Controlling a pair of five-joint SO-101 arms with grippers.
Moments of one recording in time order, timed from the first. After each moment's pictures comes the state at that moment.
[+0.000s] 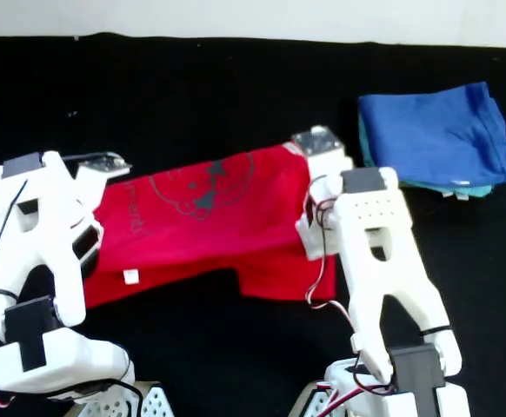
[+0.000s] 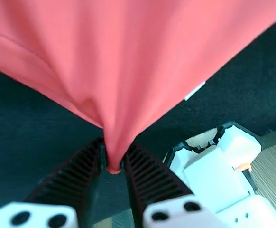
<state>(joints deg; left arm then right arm) -25.9 -1.1 22.3 89.5 -61.5 -14.5 -13.6 26.6 80.0 12.2</state>
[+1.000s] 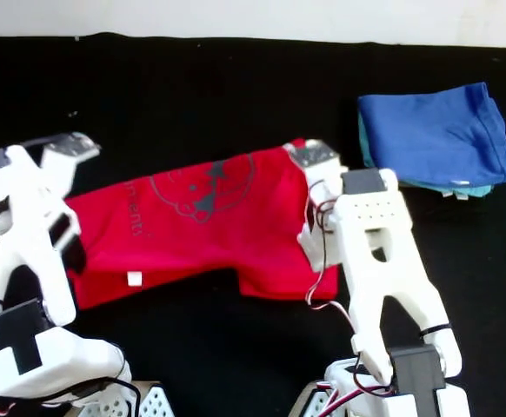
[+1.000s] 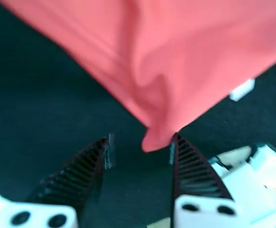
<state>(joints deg) -32.9 -1.1 12.5 86.1 -65.3 -14.4 -14.1 22.9 87.4 16.0</state>
